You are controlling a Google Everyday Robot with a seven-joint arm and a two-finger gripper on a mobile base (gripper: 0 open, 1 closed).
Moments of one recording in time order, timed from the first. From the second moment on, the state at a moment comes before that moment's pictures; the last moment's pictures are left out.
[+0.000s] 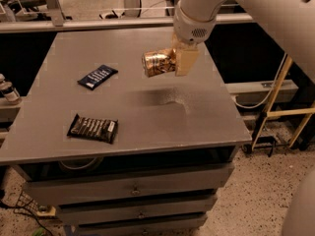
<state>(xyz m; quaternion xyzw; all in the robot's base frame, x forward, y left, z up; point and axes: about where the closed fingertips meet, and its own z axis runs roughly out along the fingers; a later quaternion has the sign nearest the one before) 0.630 -0.059 0.914 -0.76 0.63 -0.04 0.16</state>
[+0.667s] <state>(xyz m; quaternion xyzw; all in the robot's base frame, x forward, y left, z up) 0.610 -0.018 0.918 -0.77 0.61 -0.05 0.17</state>
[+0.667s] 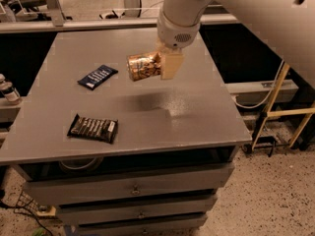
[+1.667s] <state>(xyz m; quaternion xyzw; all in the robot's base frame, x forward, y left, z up) 0.567 0.062 0.874 -0.79 0.59 -0.01 0.16</state>
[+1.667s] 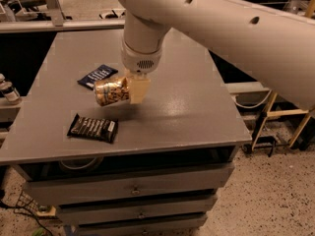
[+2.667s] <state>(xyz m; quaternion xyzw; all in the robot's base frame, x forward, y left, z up) 0.558 0.064 0.838 -0.77 0.62 0.04 0.15</state>
